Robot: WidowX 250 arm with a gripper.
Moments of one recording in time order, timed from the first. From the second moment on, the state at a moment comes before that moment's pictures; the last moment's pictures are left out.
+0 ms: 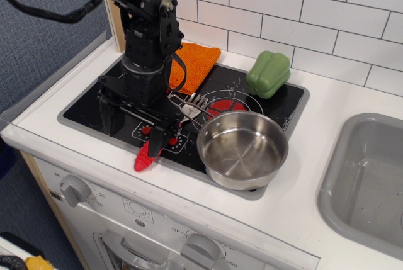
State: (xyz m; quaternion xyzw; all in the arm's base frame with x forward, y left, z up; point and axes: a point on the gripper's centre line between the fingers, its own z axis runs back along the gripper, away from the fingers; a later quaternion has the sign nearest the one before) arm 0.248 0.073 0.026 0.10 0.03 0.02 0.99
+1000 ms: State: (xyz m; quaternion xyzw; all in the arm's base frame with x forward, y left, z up) arm 0.250 0.069 0.008 0.08 0.05 0.02 1.00
